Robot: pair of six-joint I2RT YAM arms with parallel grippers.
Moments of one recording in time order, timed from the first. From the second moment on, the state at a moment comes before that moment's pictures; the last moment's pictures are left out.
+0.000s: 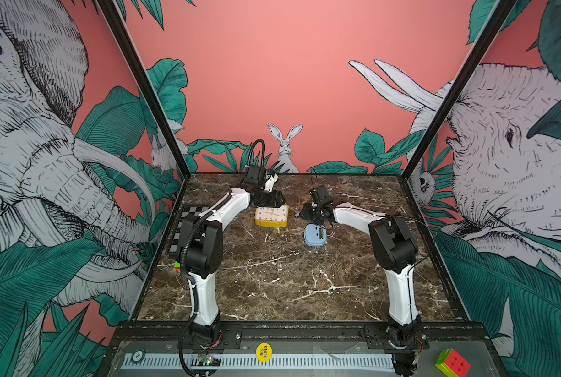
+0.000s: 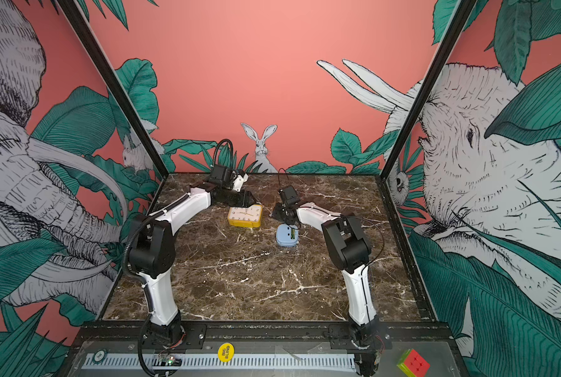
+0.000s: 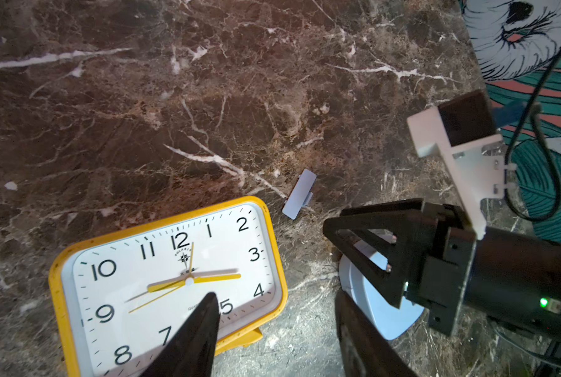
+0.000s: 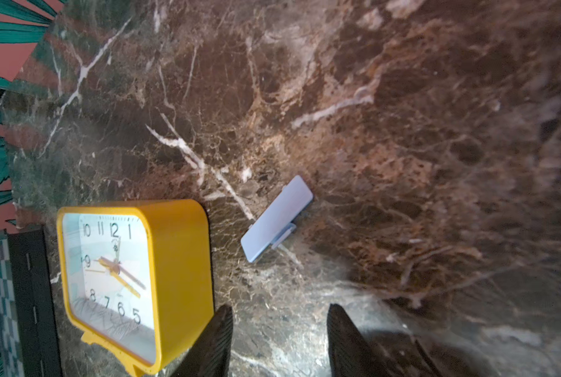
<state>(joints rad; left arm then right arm) -0.35 1.95 1.60 -0.56 0.39 -0.18 0.53 2.13 1.53 -0.31 -0.11 0.80</state>
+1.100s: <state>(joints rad) -0.31 1.95 1.54 -0.55 0.41 -0.21 0.54 2.40 1.99 -0.64 -0.04 0.75</state>
